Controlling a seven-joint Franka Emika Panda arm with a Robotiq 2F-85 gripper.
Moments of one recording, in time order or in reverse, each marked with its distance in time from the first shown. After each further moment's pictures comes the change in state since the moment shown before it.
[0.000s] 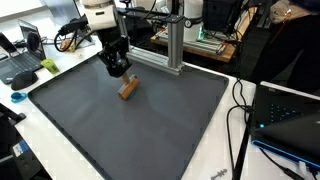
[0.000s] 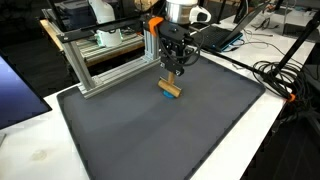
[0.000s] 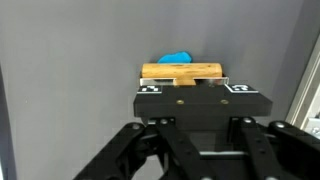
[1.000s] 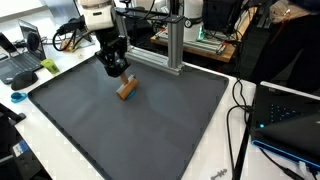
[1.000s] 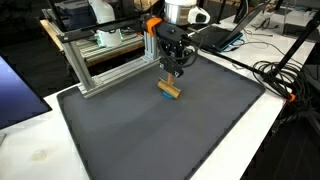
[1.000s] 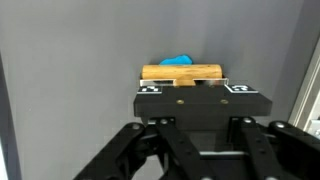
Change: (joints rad) arm -0.002 0.006 -0.010 0.007 0.000 0.003 0.015
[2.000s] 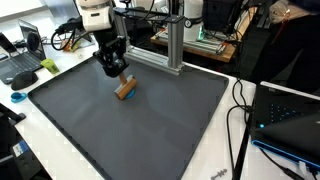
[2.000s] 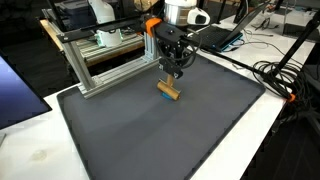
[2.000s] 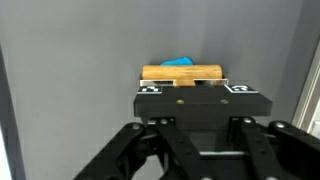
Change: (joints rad) arm 0.000 0.010 -0.006 0.011 -0.014 0.000 0.033
